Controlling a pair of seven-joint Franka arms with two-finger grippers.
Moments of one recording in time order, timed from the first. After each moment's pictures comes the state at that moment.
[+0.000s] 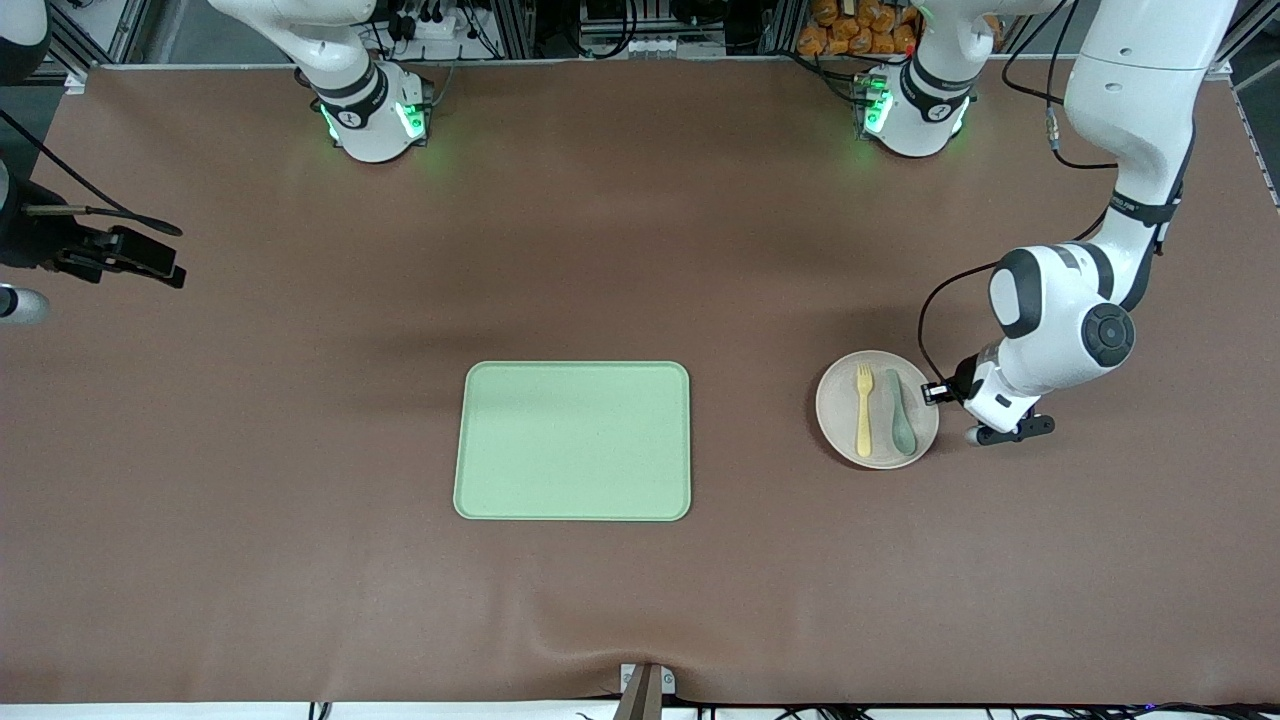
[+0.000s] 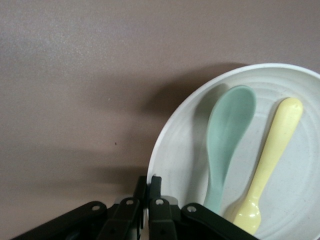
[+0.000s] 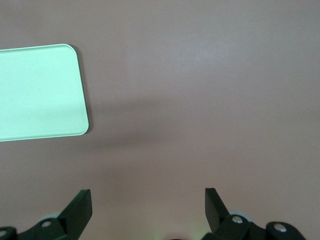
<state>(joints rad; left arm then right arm) -0.03 0.45 -0.04 -2.08 -0.23 2.46 -0.07 -0.10 0.06 0.08 -1.51 0.03 1.47 0.07</state>
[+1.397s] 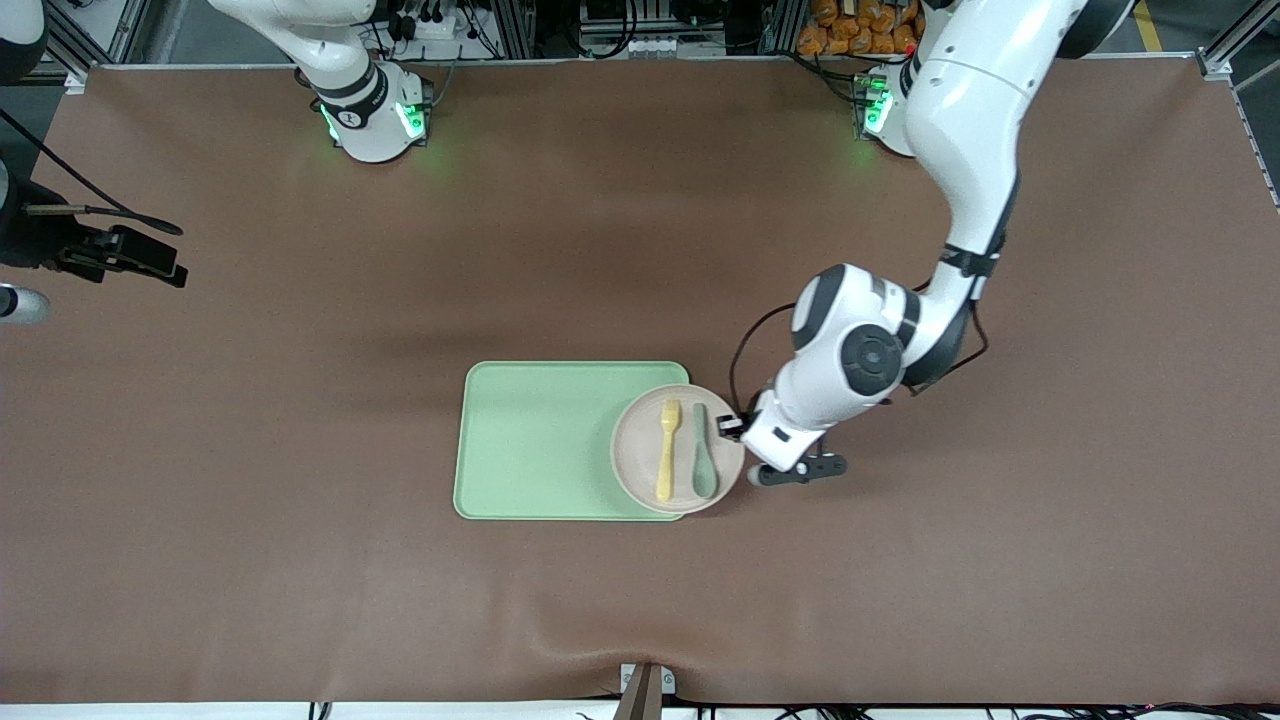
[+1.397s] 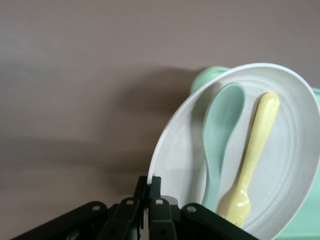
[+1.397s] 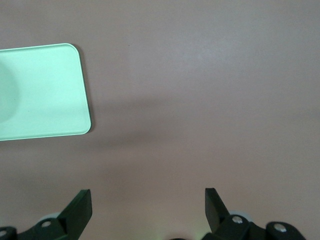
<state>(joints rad) -0.46 0.74 -0.09 -1.45 -0.23 2.29 -0.53 -0.10 0.06 0.08 -1.51 0.04 1.47 0.07</state>
